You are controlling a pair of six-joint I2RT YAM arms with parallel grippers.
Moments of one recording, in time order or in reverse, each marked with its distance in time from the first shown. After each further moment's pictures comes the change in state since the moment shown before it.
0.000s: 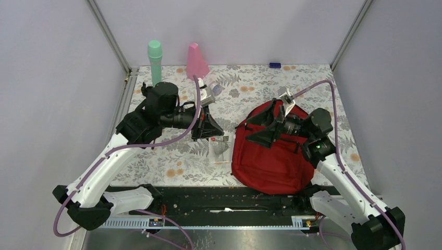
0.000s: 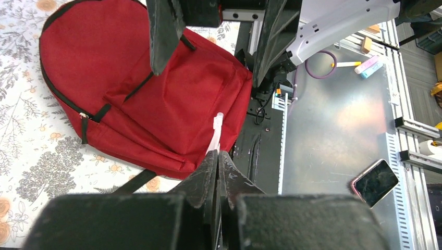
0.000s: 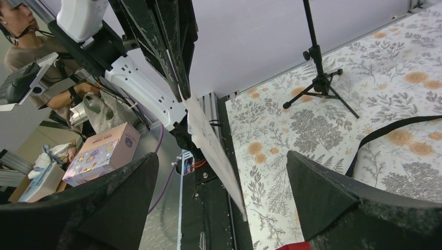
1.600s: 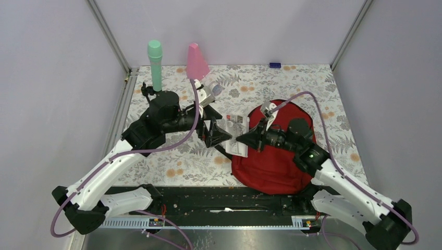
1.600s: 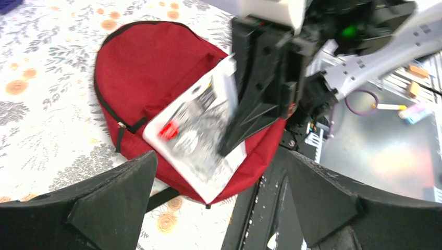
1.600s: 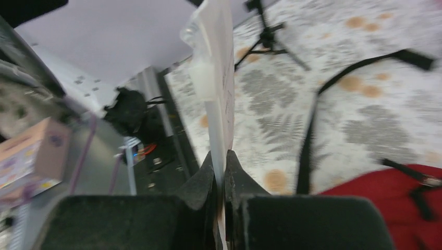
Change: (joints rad) left arm -0.058 -0.056 -0.153 0.229 -0.209 -0.096; right arm 0.310 -0.001 -0.091 -0.206 0.447 -0.237
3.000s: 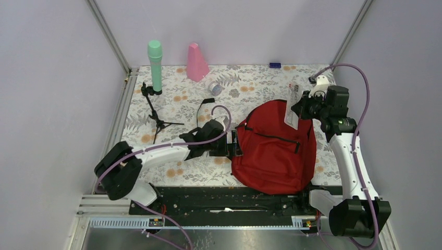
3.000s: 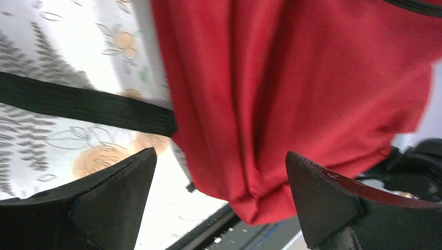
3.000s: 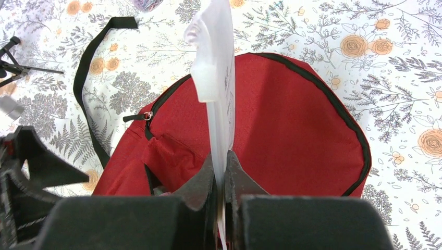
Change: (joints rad) left arm -0.094 0.441 -0.426 0.327 -0.411 -0.693; right arm -0.748 0.192 0.372 -0.658 0.118 -0.394
